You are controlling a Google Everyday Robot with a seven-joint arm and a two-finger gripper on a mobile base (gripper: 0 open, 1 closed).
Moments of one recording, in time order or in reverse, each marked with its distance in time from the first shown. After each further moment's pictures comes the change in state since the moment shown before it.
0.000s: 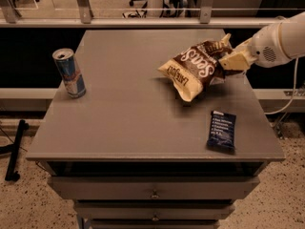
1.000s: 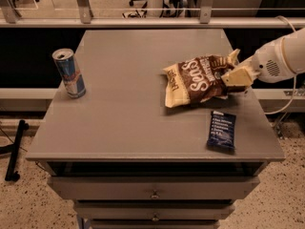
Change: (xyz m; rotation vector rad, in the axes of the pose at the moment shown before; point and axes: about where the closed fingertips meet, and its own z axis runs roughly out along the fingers) arm 0.036 0.030 -0.008 -0.051 0.077 0.128
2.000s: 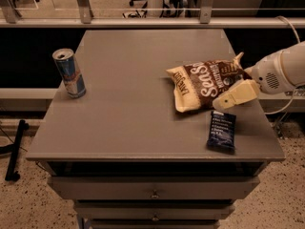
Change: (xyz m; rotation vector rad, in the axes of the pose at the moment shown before) arm 0.029 0.004 0.007 0.019 0.042 0.028
